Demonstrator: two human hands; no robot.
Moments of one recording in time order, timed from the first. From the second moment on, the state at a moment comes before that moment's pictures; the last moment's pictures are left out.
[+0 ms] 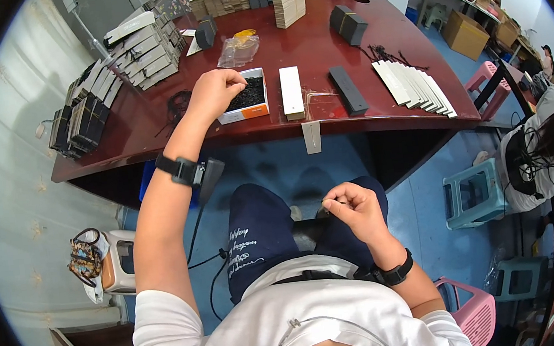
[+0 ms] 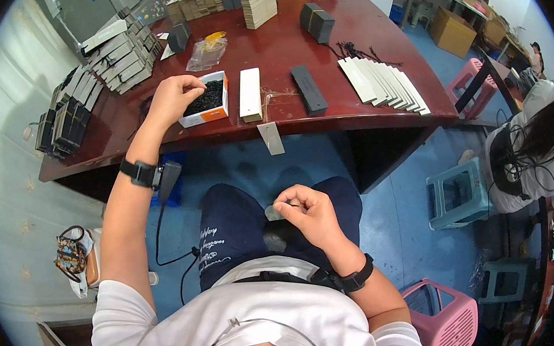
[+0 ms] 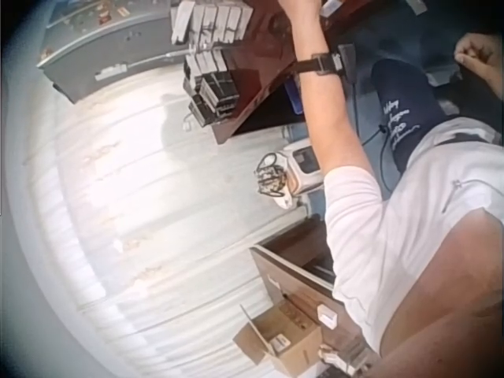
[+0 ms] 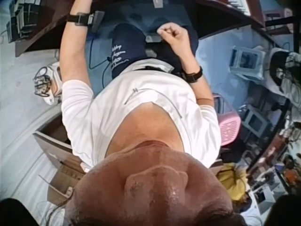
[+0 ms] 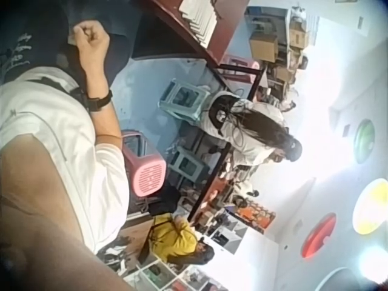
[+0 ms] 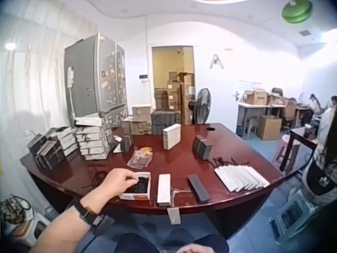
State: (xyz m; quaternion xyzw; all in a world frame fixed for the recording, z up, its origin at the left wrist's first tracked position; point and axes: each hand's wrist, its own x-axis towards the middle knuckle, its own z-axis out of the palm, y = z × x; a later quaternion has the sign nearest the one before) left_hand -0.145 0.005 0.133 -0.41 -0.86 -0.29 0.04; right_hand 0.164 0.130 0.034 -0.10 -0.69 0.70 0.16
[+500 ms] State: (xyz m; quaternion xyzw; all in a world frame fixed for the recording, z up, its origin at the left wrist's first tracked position) left_hand 0.031 -0.020 0.036 -0.24 -0.55 -0.67 -0.43; right_hand 0.157 0.137 0.038 -0.11 -0.62 0.74 0.24
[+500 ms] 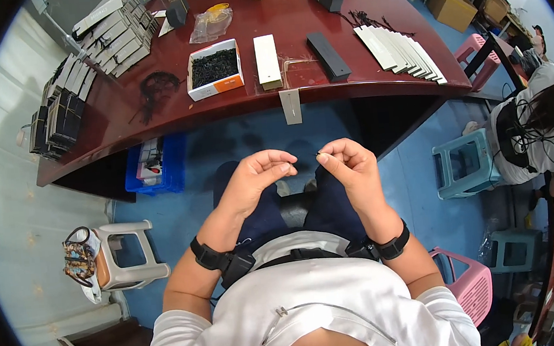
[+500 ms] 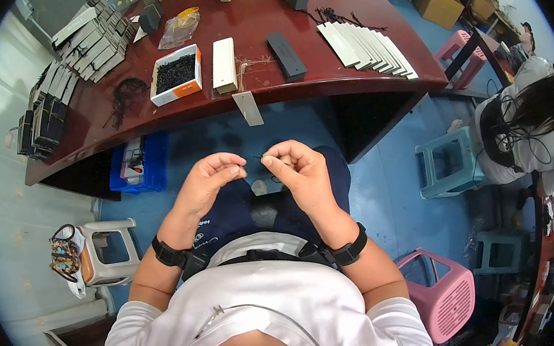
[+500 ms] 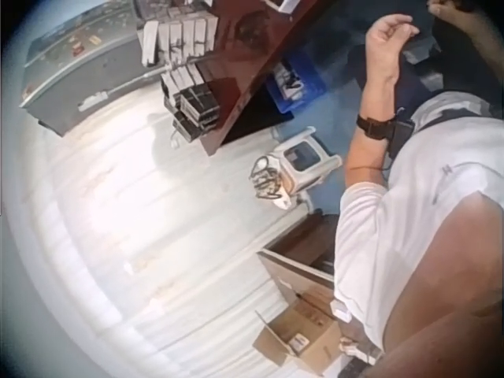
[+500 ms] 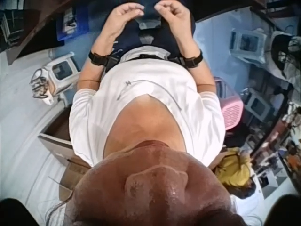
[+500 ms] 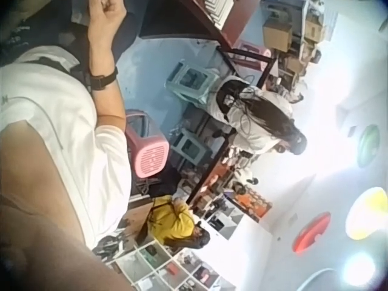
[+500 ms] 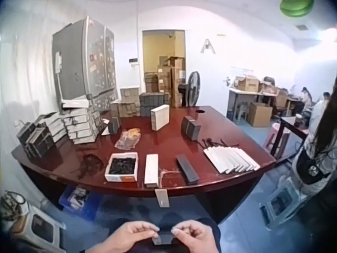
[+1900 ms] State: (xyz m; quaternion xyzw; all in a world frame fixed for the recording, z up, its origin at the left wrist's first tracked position) left_hand 0.058 0.003 0.023 -0.27 -0.56 -0.73 -0.29; right_hand 0.160 0.127 0.031 -0.15 -0.69 0.66 0.27
